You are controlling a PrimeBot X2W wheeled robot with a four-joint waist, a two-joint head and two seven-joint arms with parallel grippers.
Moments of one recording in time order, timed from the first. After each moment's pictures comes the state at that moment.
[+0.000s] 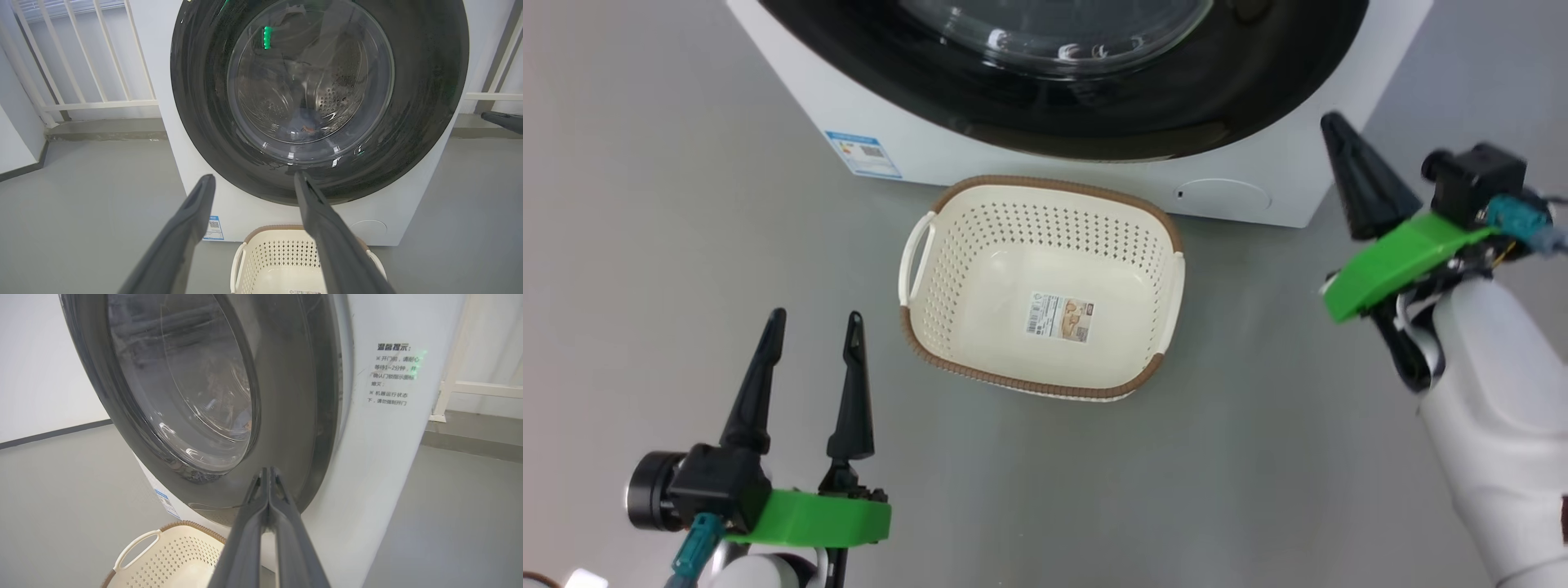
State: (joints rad) left arm -0.17 0.03 -0.19 0.00 -0.18 0.02 -0.25; right arm -0.77 -0.27 0.22 0.63 0.31 0.13 -0.26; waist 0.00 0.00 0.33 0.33
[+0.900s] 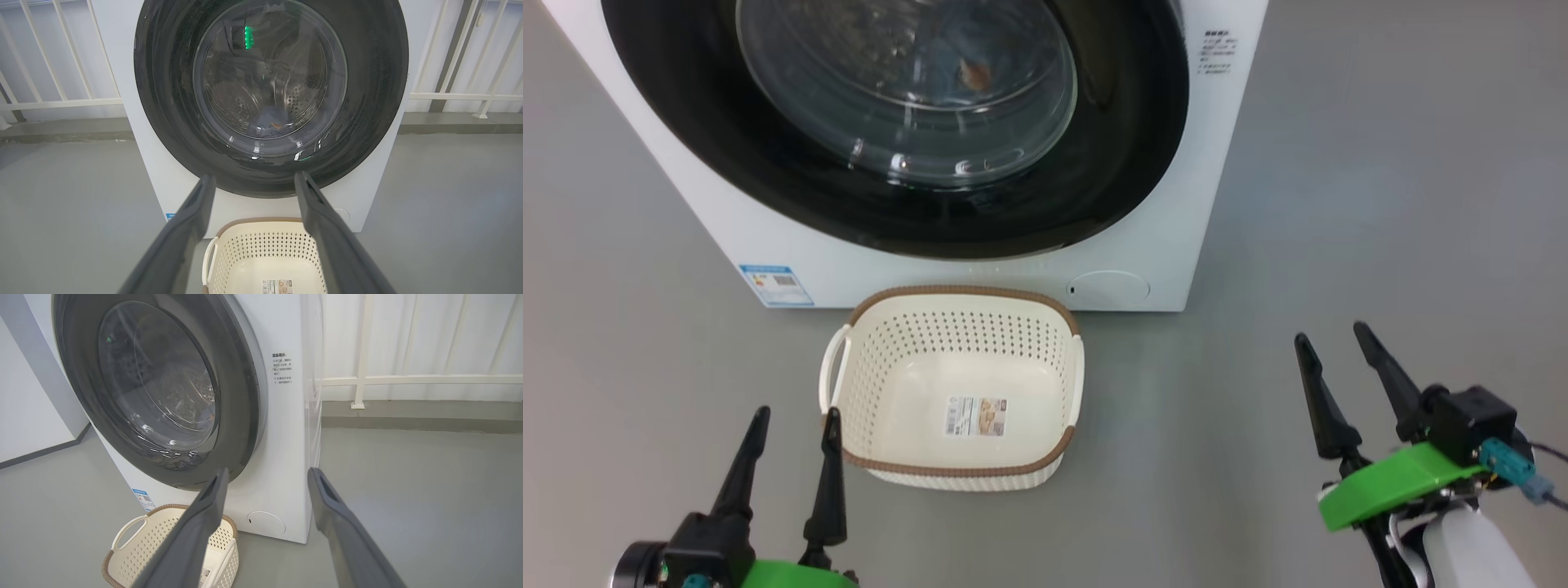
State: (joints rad) left arm -0.05 0.04 -0.10 0.09 -0.14 -0.05 -0.25; right arm -0.25 -0.15 0.04 0.29 0.24 0.13 -0.26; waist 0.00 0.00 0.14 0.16
